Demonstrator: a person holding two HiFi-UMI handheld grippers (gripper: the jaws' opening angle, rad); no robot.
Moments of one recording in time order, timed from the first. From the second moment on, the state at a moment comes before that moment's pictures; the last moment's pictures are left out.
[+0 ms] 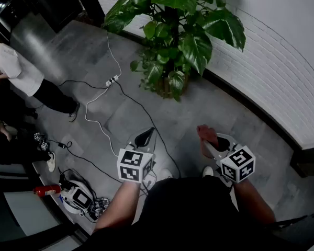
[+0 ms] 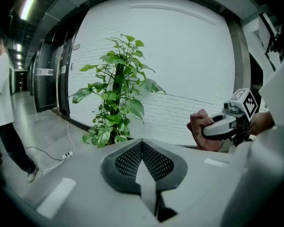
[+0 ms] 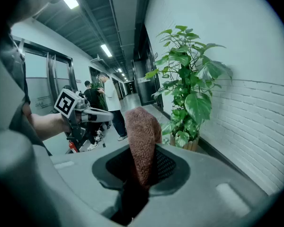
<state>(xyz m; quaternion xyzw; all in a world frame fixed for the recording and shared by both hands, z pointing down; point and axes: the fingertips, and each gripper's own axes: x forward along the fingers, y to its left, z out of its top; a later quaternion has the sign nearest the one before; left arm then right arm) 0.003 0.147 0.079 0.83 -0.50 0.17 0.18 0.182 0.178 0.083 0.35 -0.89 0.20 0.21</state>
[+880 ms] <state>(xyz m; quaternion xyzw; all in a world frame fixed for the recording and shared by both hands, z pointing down) -0.011 0.001 0.111 0.82 -0.50 0.21 0.18 0.128 0.003 0.107 0.30 -0.91 0.19 0.21</state>
